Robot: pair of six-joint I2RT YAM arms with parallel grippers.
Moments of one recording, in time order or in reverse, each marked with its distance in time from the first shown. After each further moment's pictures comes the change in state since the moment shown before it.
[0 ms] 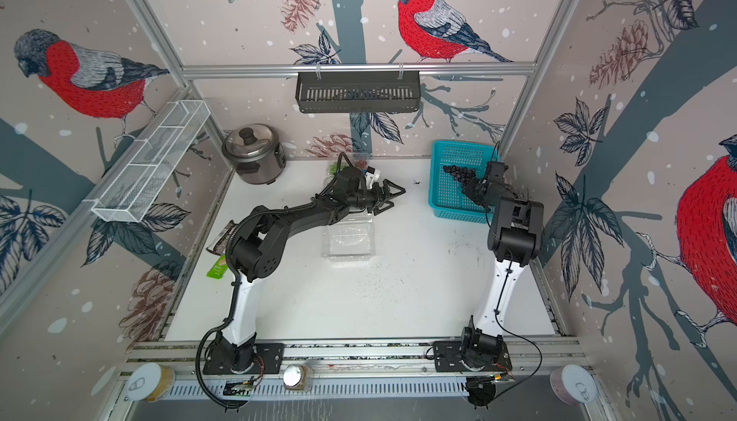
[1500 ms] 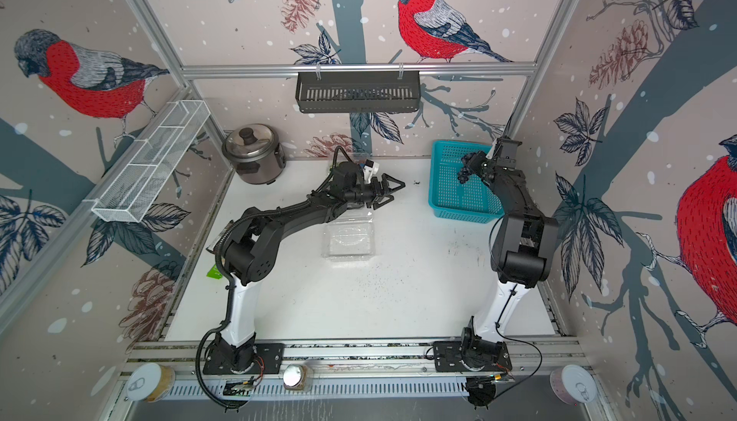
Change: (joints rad) left arm 0.001 -0.072 0.010 -0.018 -0.013 0.027; right arm 0.027 -0.299 0.013 -0.014 -0.055 0.027
